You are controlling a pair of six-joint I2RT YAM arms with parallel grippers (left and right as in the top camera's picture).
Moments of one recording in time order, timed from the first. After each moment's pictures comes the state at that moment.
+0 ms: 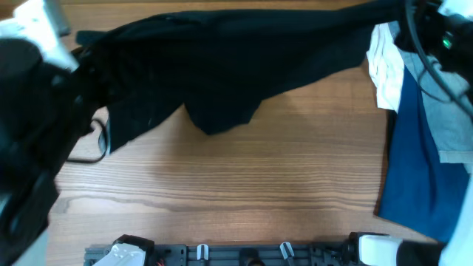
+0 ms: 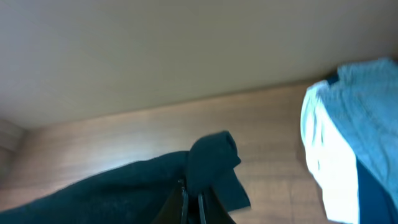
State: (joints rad) left arm -0.25 1.26 2.08 -1.24 -0.10 -0.58; right arm -0.06 1.47 2.15 -1.20 -0.23 0.20
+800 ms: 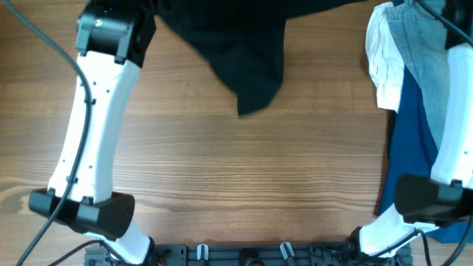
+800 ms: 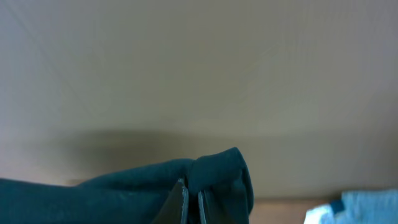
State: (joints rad) left arm -0.25 1.80 2.14 -0.45 -0.23 -0.31; right arm -0.14 1.84 2.25 -0.61 -0.30 0.15
